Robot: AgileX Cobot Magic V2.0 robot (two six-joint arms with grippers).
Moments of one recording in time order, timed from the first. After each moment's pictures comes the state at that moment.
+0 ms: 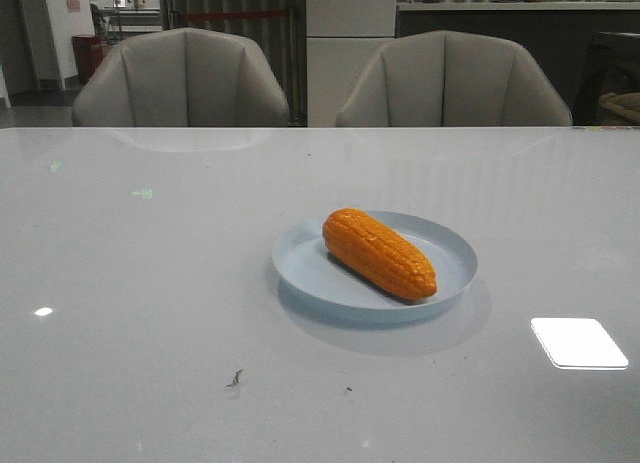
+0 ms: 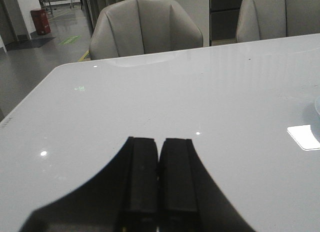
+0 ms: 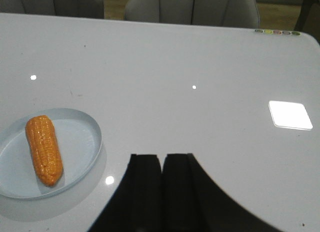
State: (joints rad) left arm -0.10 -0.01 0.01 0.01 0.16 0.13; right arm 0.05 0.48 -0.41 0.05 0.29 -0.04
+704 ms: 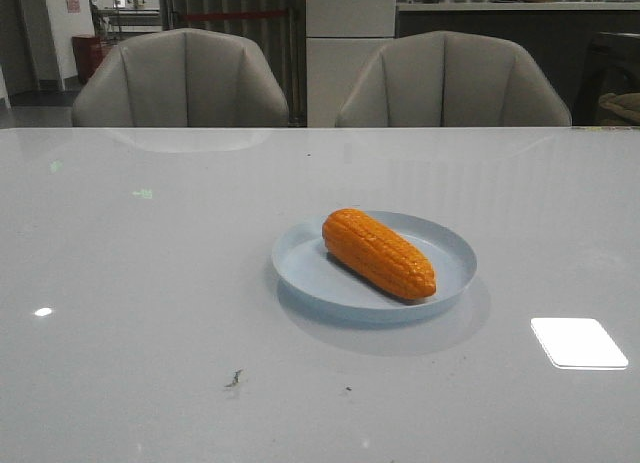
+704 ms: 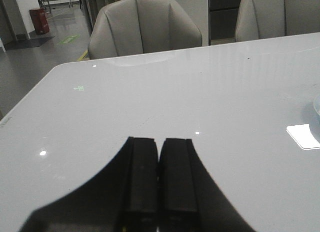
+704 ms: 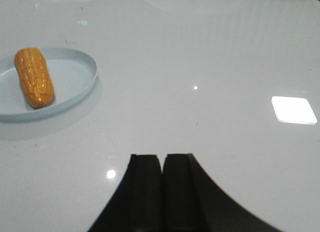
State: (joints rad) left arm -0.10 -0.01 0.01 0.01 0.17 0.13; right arm 0.05 -0.01 0.03 0.07 0.34 -0.04
